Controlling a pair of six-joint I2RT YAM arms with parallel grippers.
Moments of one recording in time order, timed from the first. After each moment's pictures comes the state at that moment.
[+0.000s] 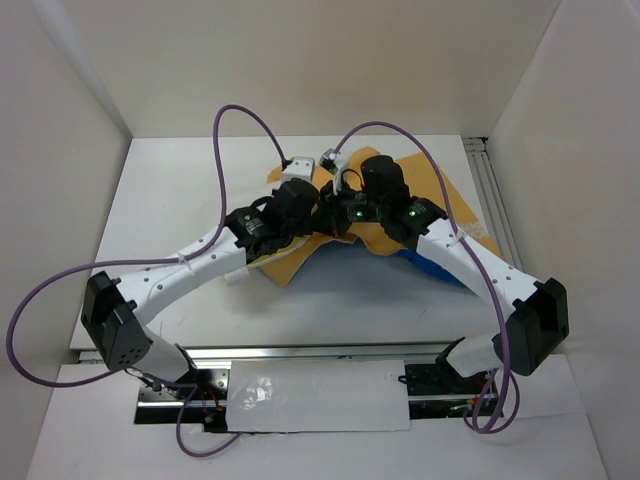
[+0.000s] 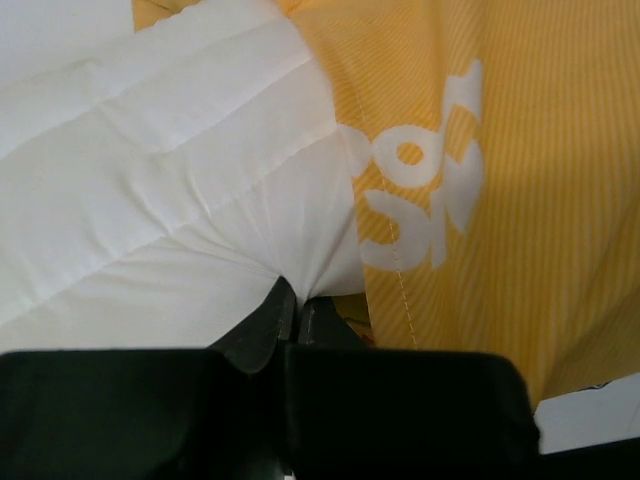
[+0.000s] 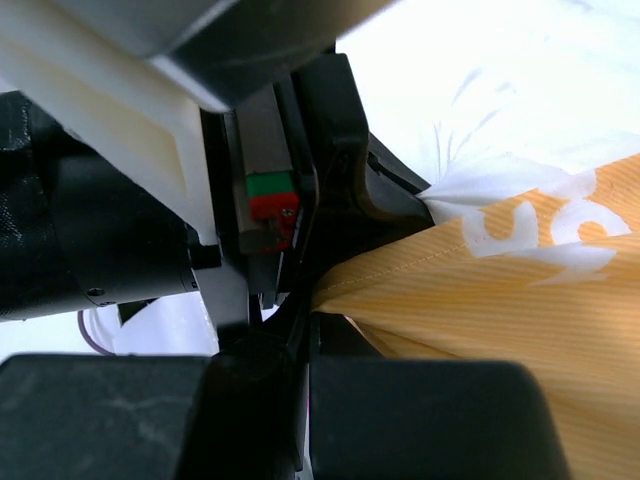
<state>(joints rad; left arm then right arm) -0.83 1.50 1.38 -0.55 -0.51 -0.45 0.65 1.39 1.26 -0.27 -0.57 0.18</state>
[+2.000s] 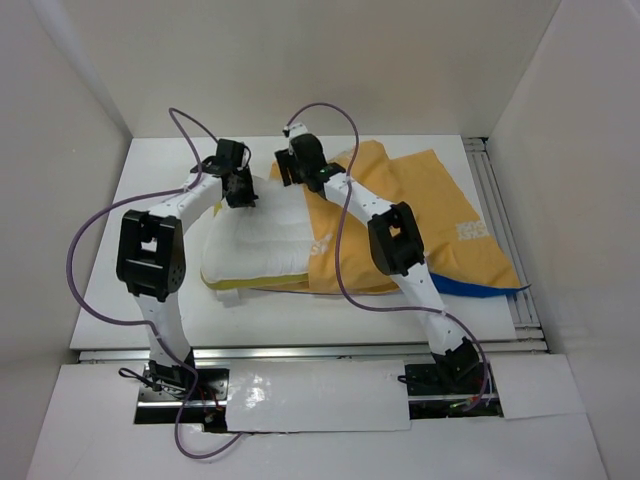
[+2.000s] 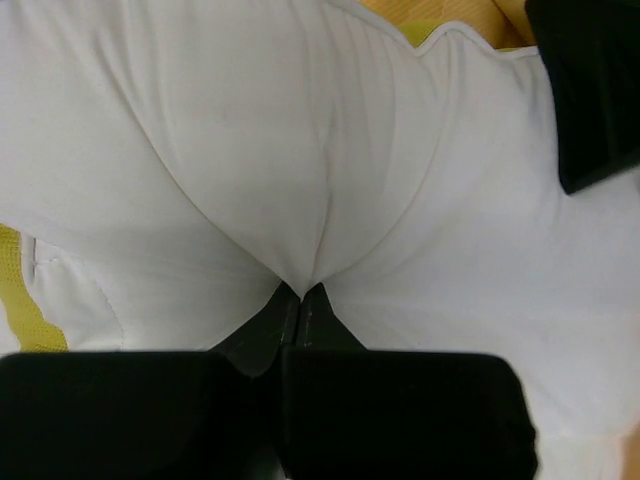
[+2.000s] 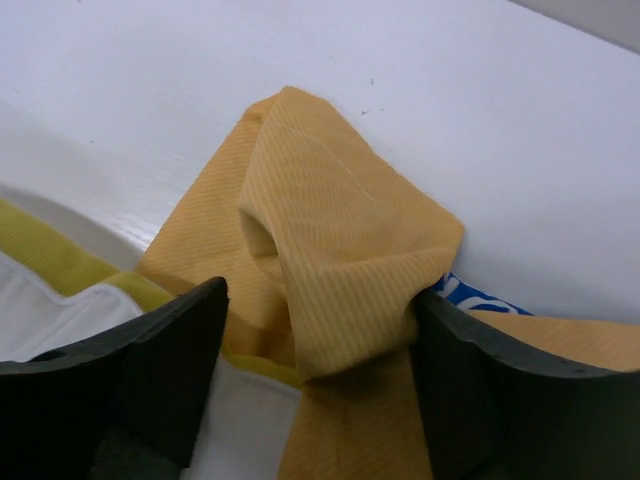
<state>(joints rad) -0.20 1.95 1.52 -0.51 0.00 -0.42 0.58 2.59 2.31 -0.23 0.14 0.05</state>
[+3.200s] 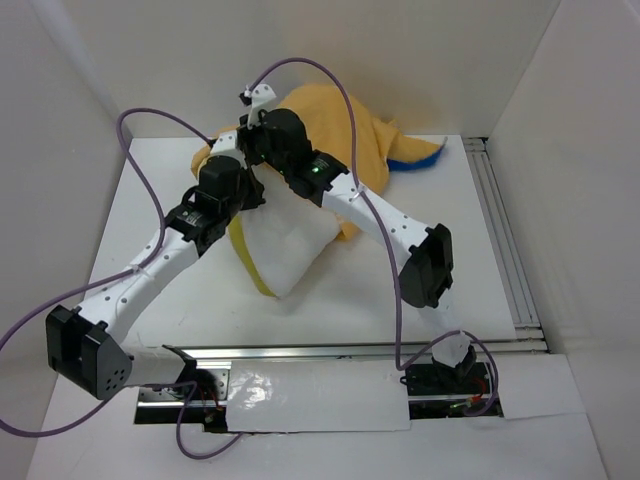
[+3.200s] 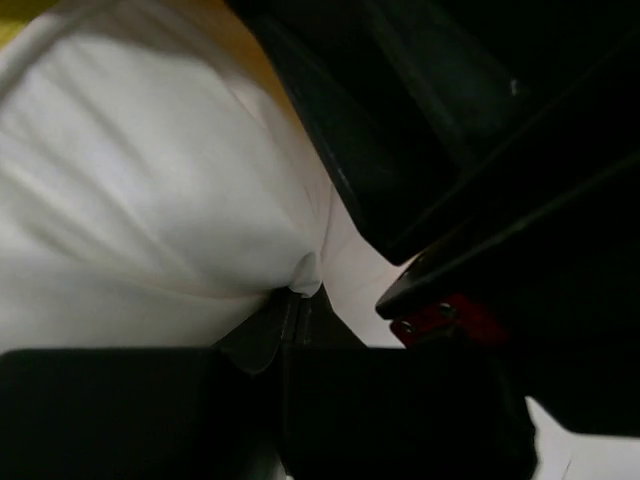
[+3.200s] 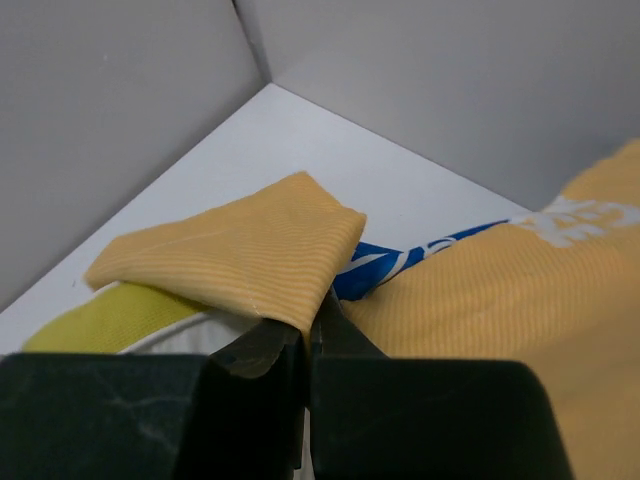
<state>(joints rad) -0.45 1.30 1.19 -0.28 -0.22 -0.48 0.84 2.11 2.21 -0.19 0.13 0.10</state>
